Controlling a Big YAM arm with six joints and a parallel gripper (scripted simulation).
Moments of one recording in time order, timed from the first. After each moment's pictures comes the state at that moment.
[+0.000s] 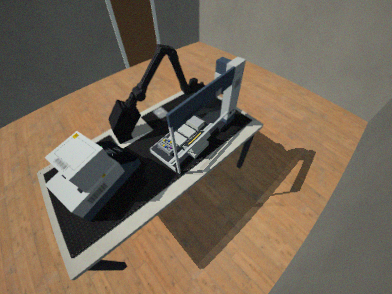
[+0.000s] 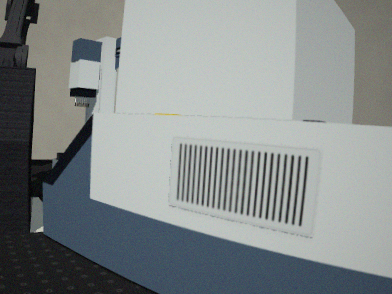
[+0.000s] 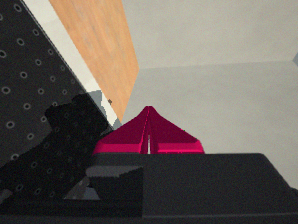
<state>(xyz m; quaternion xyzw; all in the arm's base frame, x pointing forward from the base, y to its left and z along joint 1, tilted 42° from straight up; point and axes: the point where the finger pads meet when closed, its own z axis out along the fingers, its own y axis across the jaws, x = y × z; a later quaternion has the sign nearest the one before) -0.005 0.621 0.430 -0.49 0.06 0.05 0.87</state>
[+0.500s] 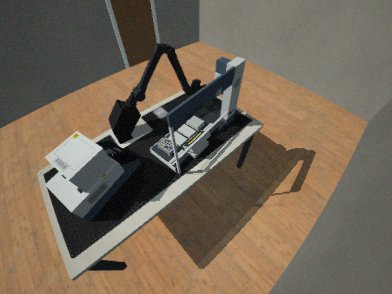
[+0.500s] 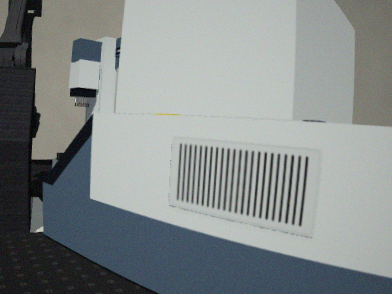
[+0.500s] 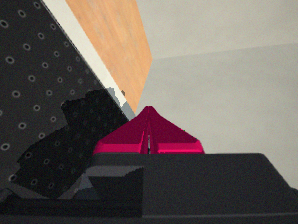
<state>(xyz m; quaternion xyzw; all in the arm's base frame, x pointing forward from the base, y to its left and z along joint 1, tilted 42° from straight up) 0.051 0.614 0.421 -0.53 0.10 0.07 0.84</state>
